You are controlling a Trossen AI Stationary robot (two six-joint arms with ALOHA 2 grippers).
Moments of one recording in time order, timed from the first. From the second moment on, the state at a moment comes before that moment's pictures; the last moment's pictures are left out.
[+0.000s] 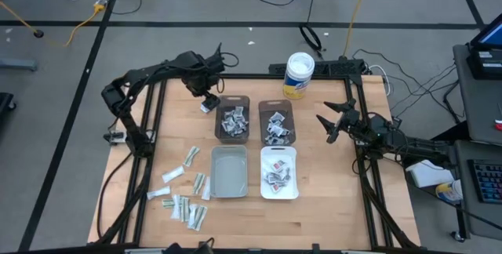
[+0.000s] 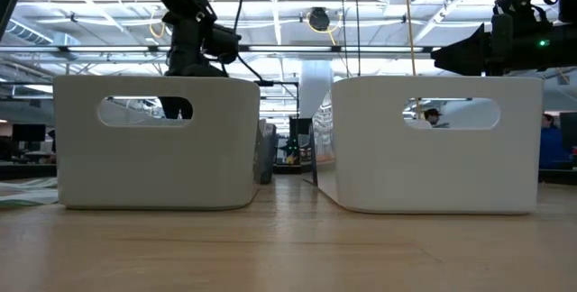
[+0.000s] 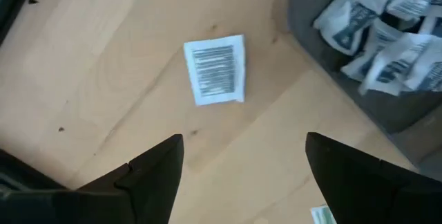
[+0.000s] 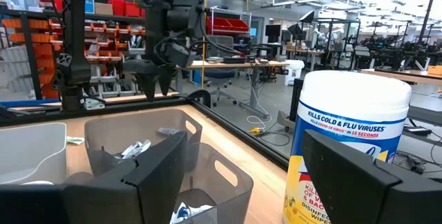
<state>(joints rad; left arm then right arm) 0.66 1.74 1.39 -1.23 0.03 -0.09 -0.19 0.04 0.02 0.13 0.34 -0.07</state>
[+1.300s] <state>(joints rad) 0.66 1.72 0.97 -0.69 -0.05 0.01 -0.19 0.04 0.02 0.13 0.34 -0.07</state>
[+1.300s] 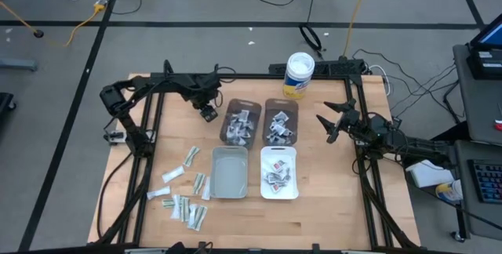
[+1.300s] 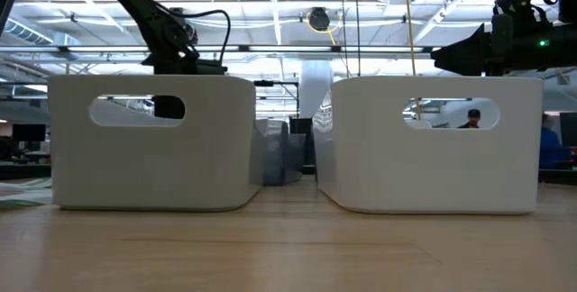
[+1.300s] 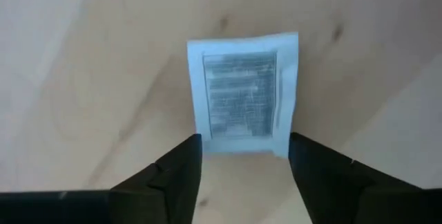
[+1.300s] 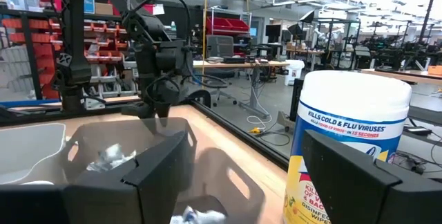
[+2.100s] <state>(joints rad) 0.66 1.72 0.97 -0.65 0.05 0.10 -0.19 0.04 0.02 0.13 0.34 -0.07</state>
